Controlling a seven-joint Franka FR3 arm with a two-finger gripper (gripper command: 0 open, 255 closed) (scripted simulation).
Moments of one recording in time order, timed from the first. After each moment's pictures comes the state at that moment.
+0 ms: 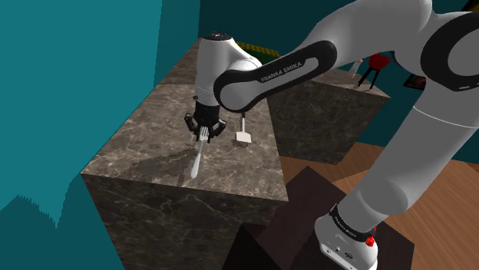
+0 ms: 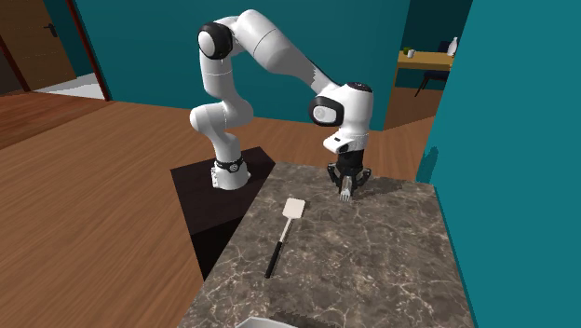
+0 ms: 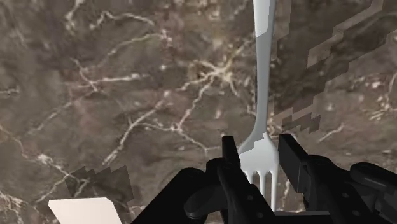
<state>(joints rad) -0.09 0.13 0.57 -2.12 -0.17 2.26 1.38</state>
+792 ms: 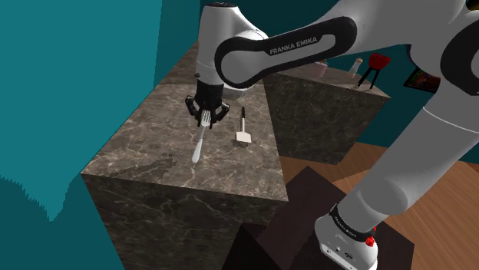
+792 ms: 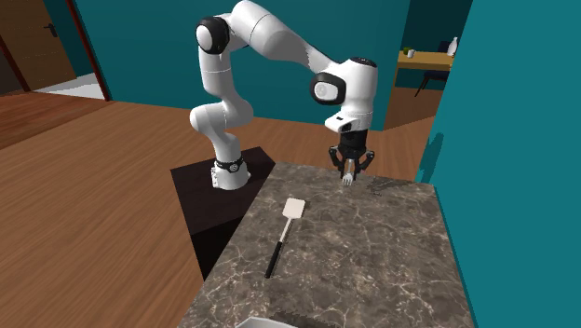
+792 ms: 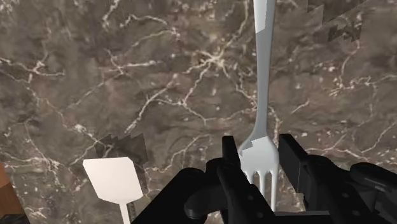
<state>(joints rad) -0.11 0.05 0.58 -2.03 -0.10 2.11 1.32</state>
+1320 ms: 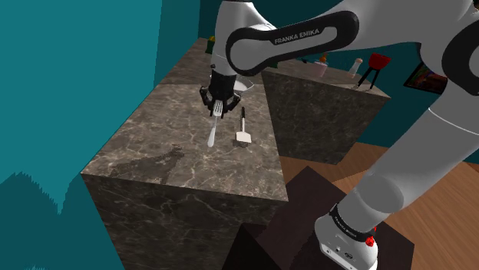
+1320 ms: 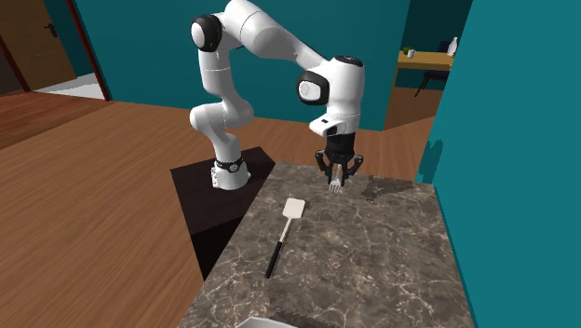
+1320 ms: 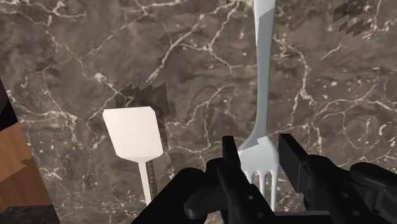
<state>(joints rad) -0.17 0.00 0.52 -2.05 -0.06 2.10 1.18</state>
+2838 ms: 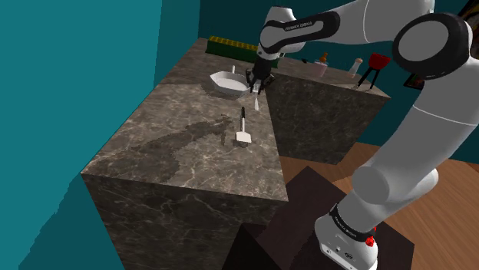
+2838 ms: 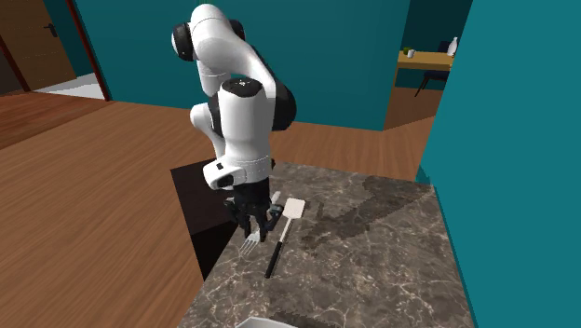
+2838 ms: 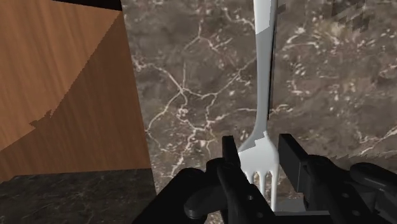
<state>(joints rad) -0.43 0.16 0.27 -1.86 -0.07 2.08 0.67</state>
